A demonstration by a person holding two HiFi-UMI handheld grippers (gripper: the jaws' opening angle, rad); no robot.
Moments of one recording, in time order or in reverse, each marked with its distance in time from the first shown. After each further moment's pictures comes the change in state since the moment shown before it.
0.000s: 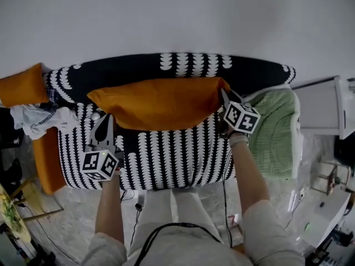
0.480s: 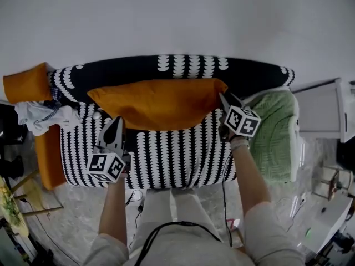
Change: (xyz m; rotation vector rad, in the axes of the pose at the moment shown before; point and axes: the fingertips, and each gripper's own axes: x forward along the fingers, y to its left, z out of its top) left arm -0.007 -0.052 -0.007 -0.011 0.000 -0.054; right arm -0.019 -0.006 0.001 0.006 0.001 0.080
